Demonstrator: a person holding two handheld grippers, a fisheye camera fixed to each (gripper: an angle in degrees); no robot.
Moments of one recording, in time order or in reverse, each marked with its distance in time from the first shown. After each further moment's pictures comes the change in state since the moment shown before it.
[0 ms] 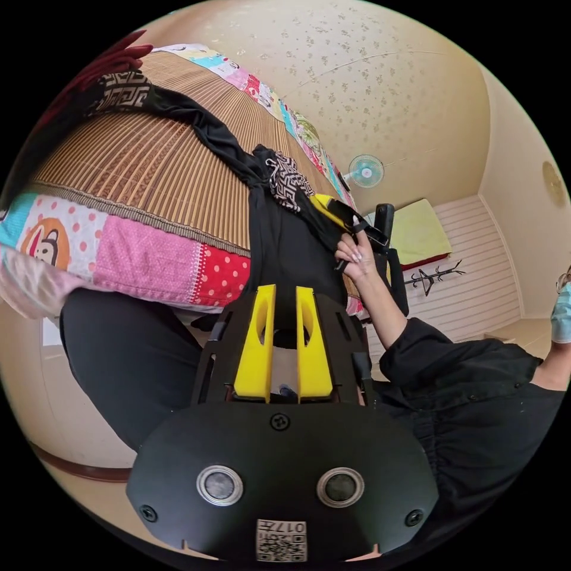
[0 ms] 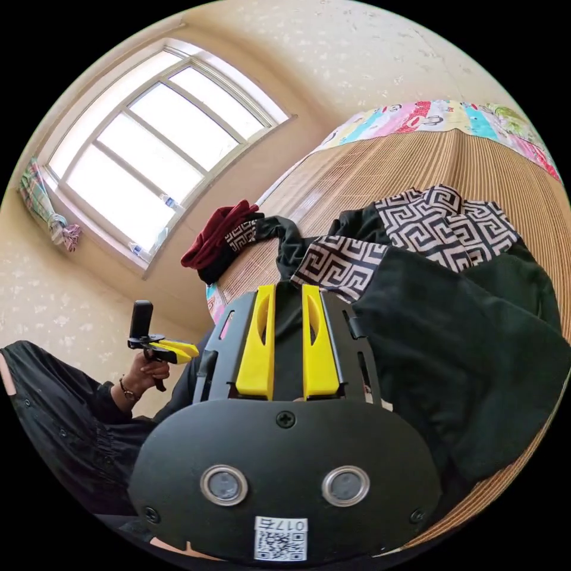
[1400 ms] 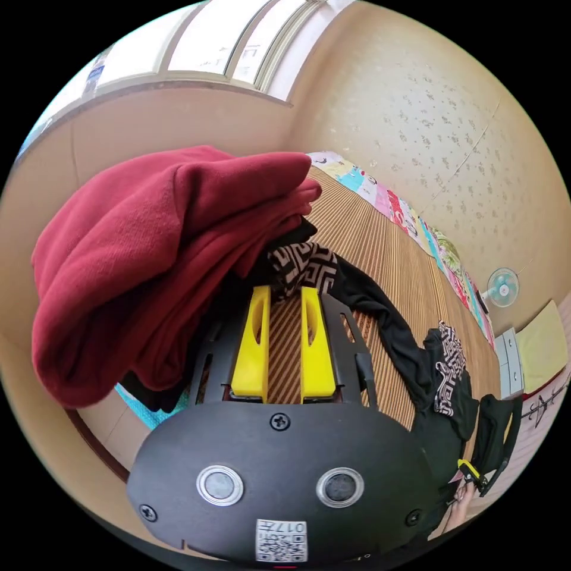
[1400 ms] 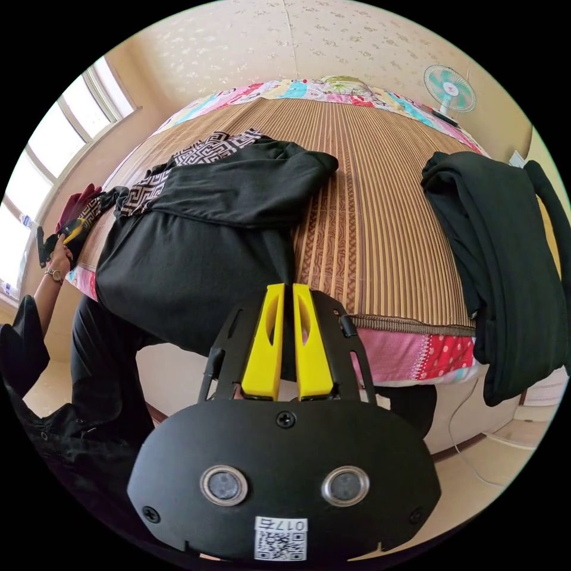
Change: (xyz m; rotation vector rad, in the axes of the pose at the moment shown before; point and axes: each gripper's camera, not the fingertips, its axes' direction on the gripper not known) left arm -0.078 -0.151 -0.046 0.462 -0.695 -0.257; right arm -0.022 0.124 -0.119 -0.098 0.717 0.325
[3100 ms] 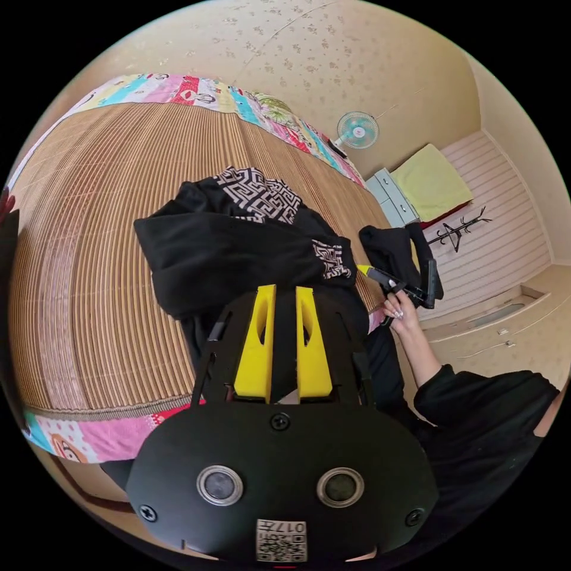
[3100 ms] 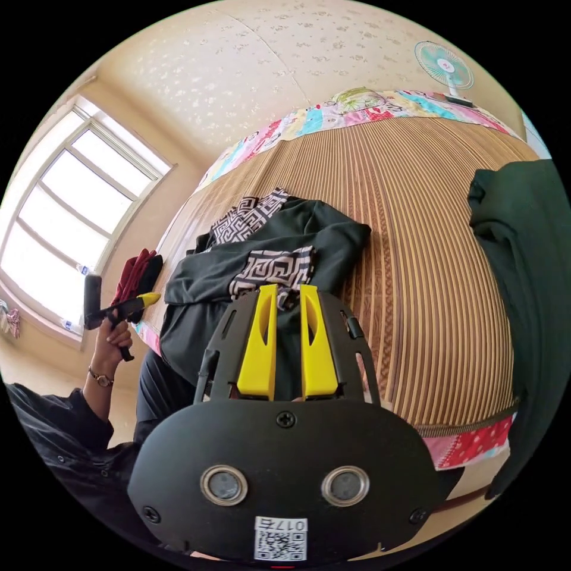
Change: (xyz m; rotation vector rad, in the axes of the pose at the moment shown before) left arm 0.222 0.115 -0.004 -0.484 0.620 0.515; right arm 0.131 -0.059 -0.010 0.120 -0.356 0.082
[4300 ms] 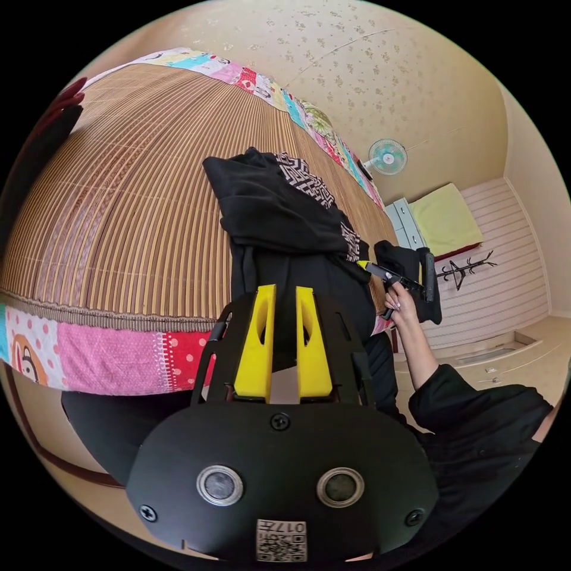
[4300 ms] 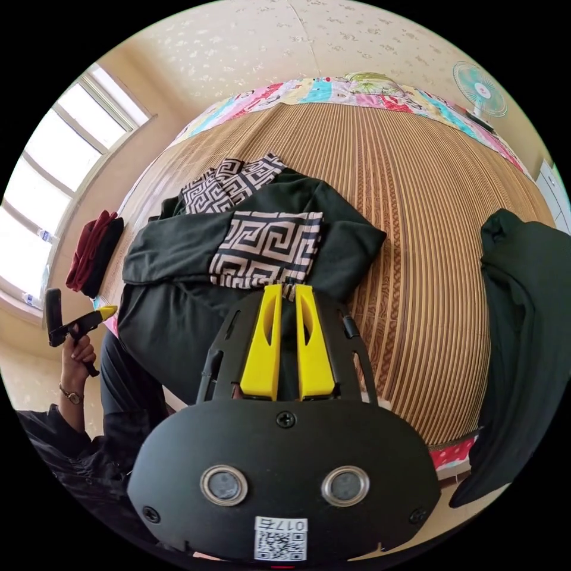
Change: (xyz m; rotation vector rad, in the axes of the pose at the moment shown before) left arm -0.013 0.055 -0.022 0.069 0.004 -0.165; right arm -0.046 -0.034 0.048 -0.132 0.181 -0.115
